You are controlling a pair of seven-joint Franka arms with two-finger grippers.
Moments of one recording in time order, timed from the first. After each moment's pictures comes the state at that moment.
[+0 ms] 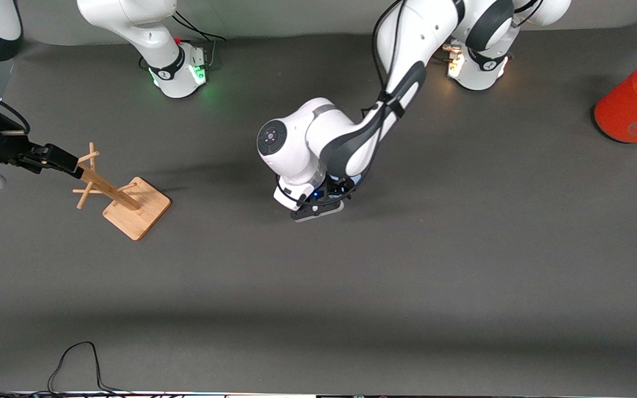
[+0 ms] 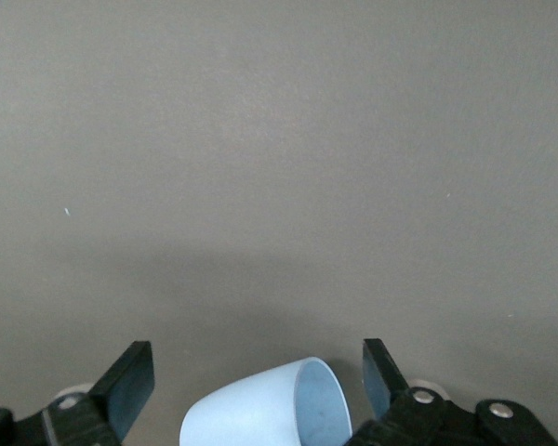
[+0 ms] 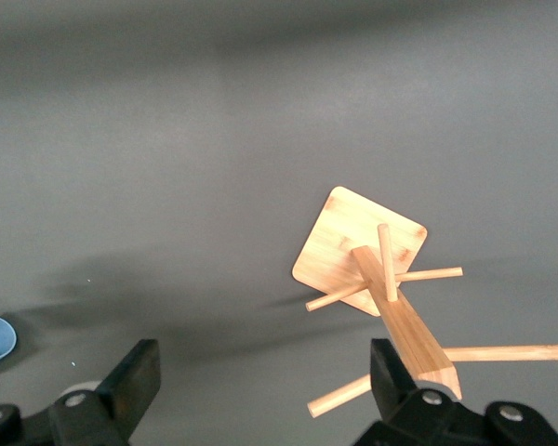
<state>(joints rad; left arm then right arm) -0.84 0.93 -0.06 -1.01 0.32 1.68 -1.07 0.13 -0.05 -0.12 -1.74 0.02 1.69 0.18</state>
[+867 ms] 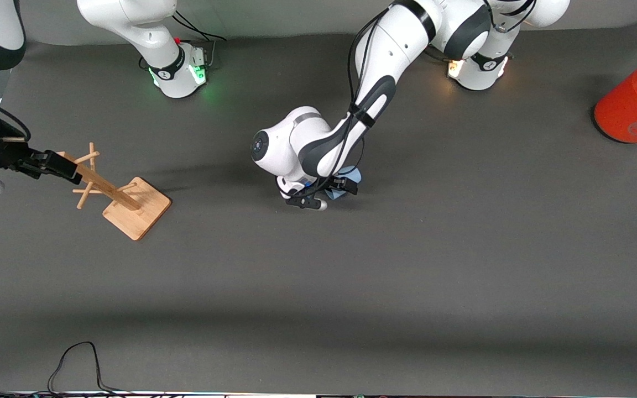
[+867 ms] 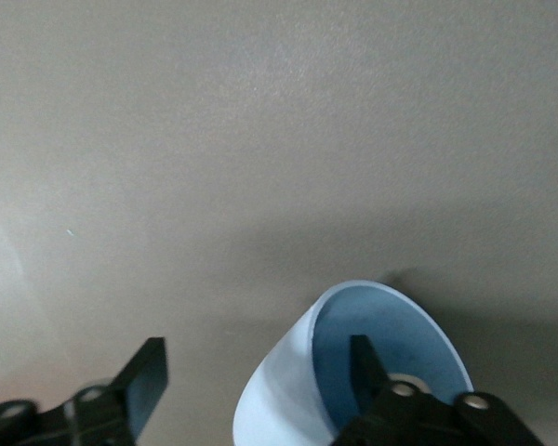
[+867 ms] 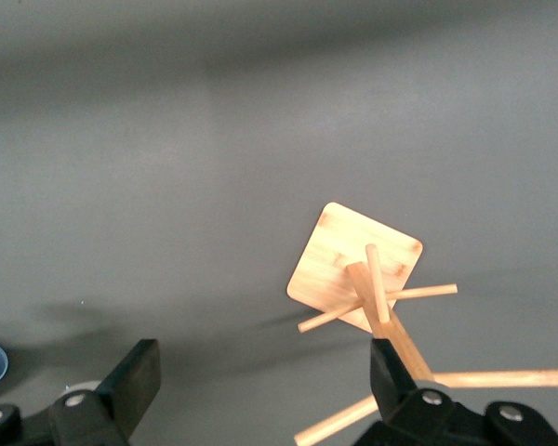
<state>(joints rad) -0.90 1.02 -0.06 -1.02 0.36 1.54 -0.70 0.13 -0.04 -0.15 -1.76 0.02 1.76 0.18</state>
